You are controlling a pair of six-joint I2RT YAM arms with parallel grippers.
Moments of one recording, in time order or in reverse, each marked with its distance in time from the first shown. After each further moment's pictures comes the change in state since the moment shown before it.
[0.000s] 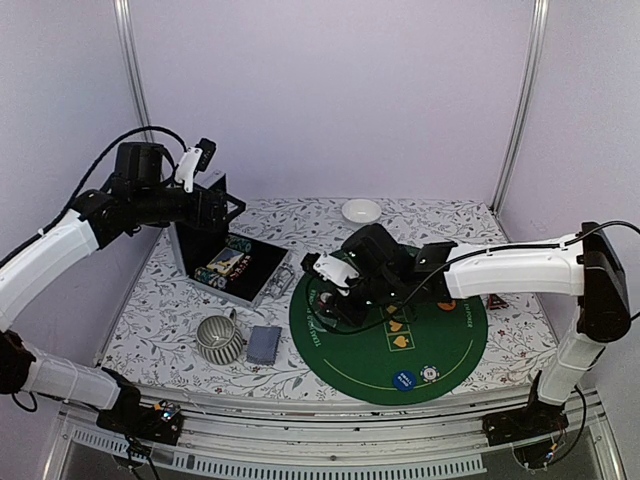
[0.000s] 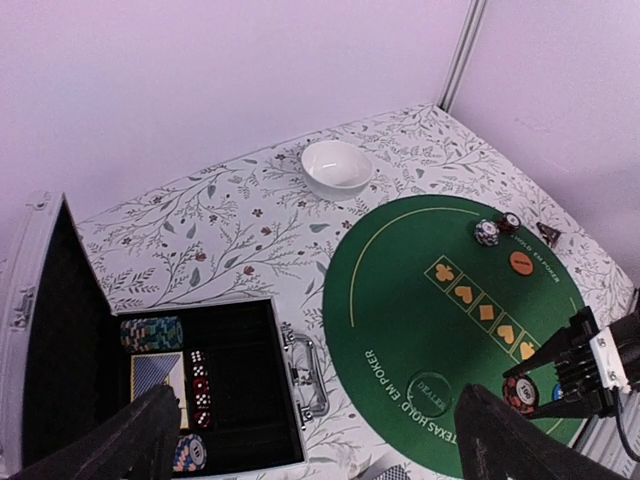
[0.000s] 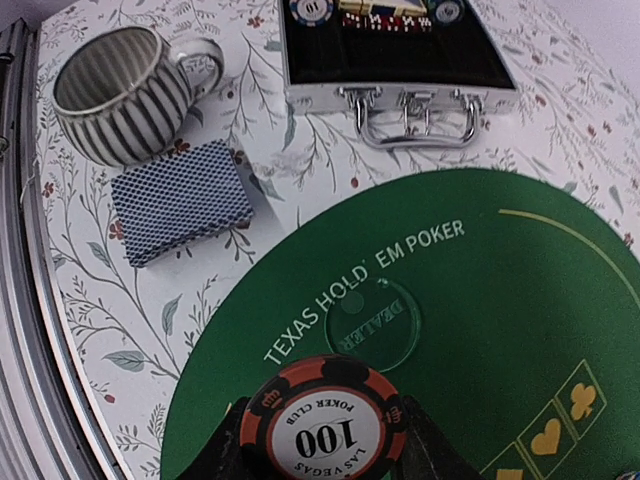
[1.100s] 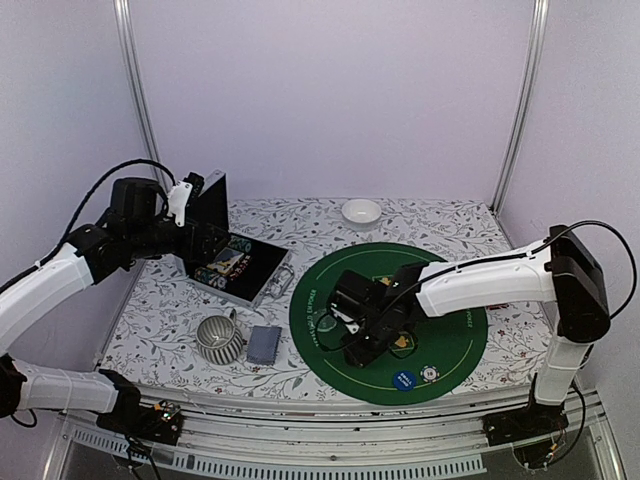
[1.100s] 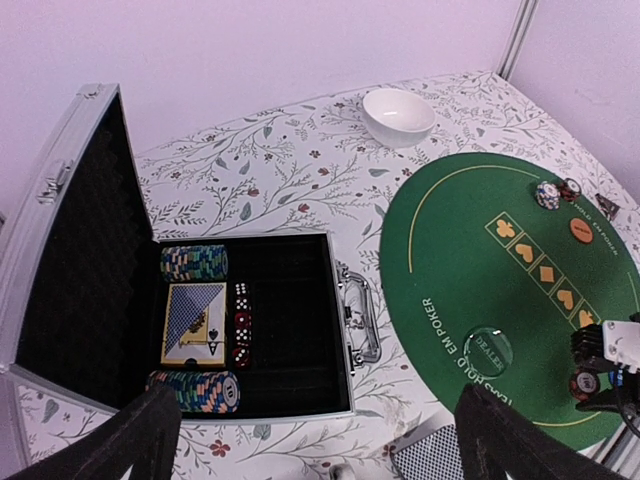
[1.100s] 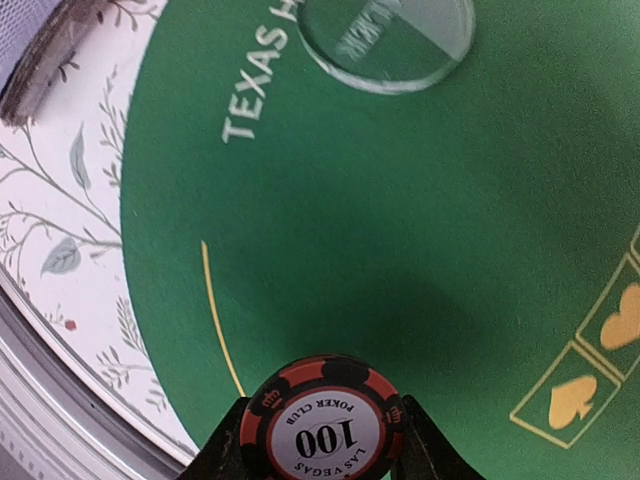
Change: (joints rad) left arm -0.003 -0.157 -0.266 0.051 -0.161 0.005; right arm 0.079 0.159 0.044 -0.375 0.039 0.520
